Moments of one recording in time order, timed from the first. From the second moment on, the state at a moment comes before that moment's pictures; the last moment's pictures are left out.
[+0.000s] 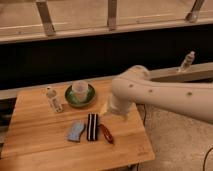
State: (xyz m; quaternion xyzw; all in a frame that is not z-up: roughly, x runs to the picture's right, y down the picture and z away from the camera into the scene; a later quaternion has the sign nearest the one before) arm 0.014 0.126 0.654 -0.25 0.16 0.70 0.65
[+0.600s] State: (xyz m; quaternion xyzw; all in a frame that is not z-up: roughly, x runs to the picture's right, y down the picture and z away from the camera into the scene) arm -0.065 0.132 0.702 -0.26 0.19 0.66 0.68
